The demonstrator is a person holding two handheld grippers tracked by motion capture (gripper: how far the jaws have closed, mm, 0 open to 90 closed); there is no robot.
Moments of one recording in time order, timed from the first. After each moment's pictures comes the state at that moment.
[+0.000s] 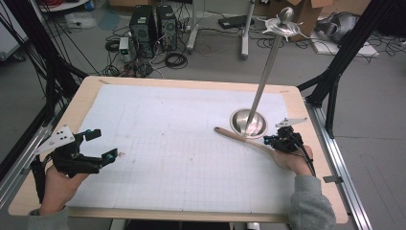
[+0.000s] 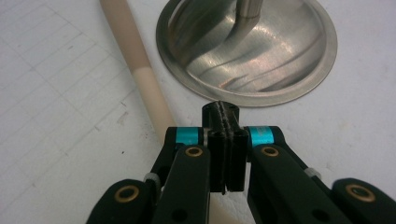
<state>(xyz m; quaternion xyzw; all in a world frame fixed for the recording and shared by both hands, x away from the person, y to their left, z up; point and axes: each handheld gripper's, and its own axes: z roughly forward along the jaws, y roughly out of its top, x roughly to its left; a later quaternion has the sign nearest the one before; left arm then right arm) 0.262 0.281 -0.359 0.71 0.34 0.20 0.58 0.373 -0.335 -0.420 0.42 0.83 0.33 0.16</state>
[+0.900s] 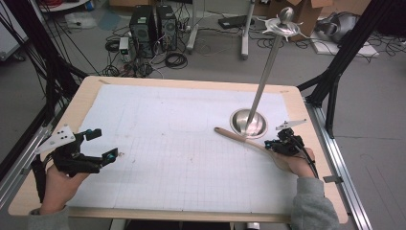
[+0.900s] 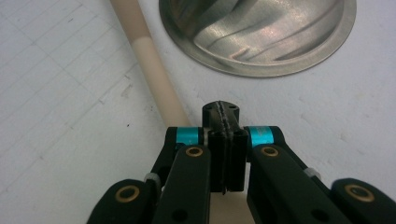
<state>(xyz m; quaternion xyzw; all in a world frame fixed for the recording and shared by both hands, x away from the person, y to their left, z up) 0.264 0.280 -0.359 0.71 0.34 0.19 0.58 0.368 -0.338 -0.423 0.43 0.84 0.31 0.13</state>
